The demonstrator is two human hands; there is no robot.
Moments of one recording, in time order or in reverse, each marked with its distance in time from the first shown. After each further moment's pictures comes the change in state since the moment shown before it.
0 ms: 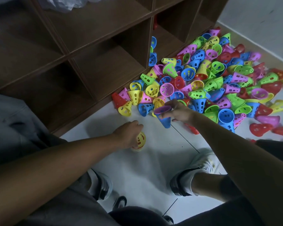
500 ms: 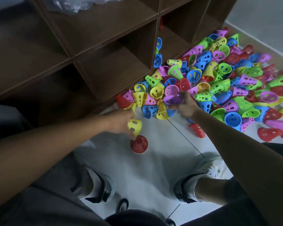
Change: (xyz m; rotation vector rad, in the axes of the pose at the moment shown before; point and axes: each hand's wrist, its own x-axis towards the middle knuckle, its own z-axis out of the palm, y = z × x) left_hand -0.019 -0.029 -0.082 -0.127 -0.103 -0.142; right_hand 0.027 -0.004 -0.014 0.121 0.236 -0.103
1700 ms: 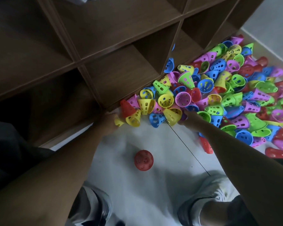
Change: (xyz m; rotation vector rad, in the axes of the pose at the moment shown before) left_hand 0.079 -0.117 0.052 -0.258 0.155 -0.363; right_hand 0.061 0.016 0.015 -0.807 -0.140 0.109
